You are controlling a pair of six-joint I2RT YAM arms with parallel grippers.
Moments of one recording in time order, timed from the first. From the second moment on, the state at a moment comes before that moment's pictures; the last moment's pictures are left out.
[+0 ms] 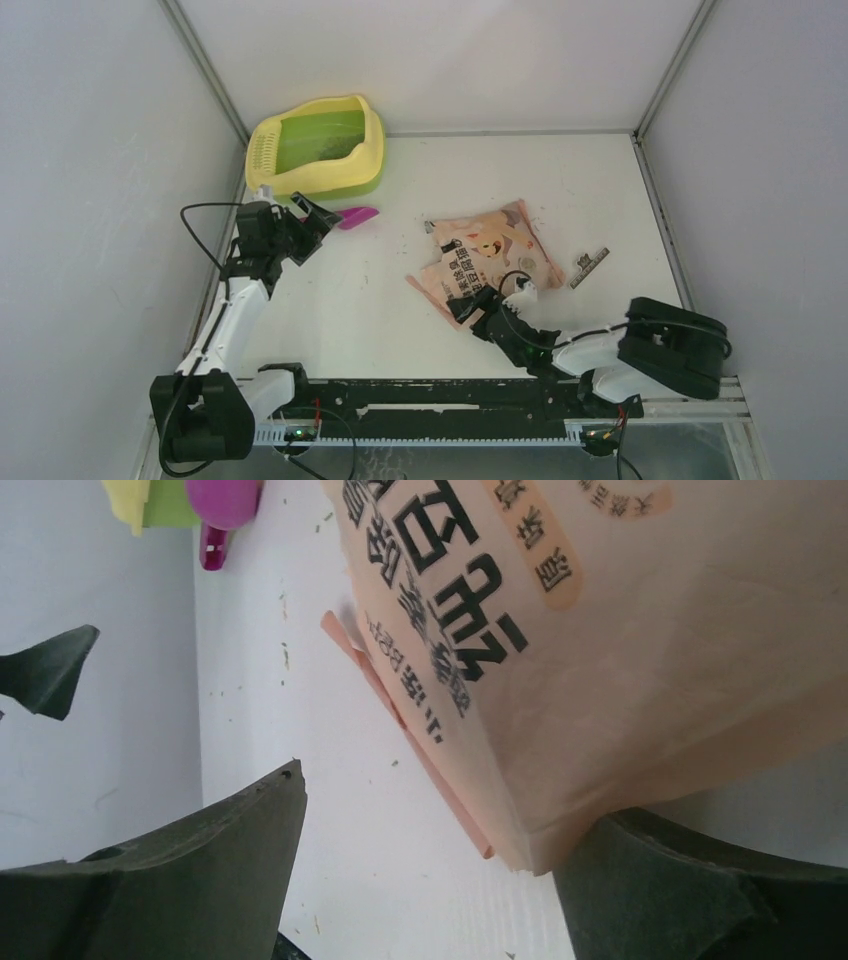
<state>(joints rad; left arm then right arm) 0.04 1.07 0.72 -0.22 0.31 -0.79 1.14 1.32 0.19 0.57 0.58 1.35</state>
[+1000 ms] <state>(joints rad) -0.10 1.03 0.70 -0.25 0.29 -0.79 0.83 0.78 0.17 0.31 0.32 1.28</state>
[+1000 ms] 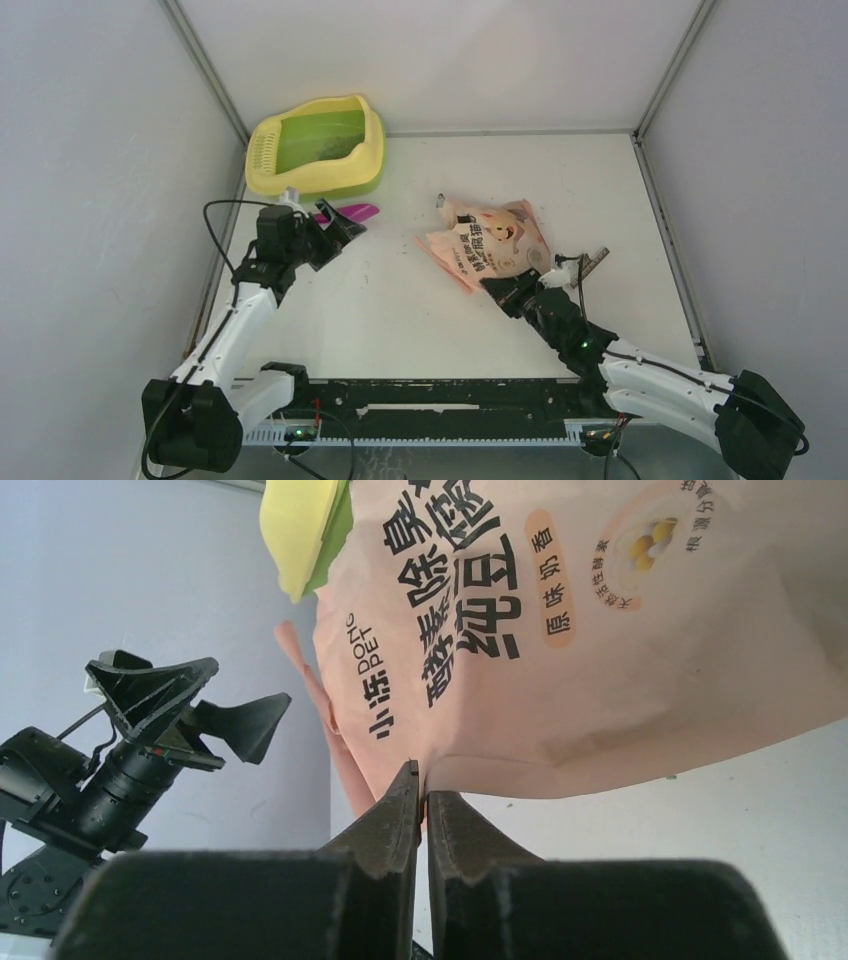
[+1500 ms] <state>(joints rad) -0.20 1.09 0.68 -0.15 0.24 -0.86 0.63 0.48 0.24 0.09 0.14 1.28</state>
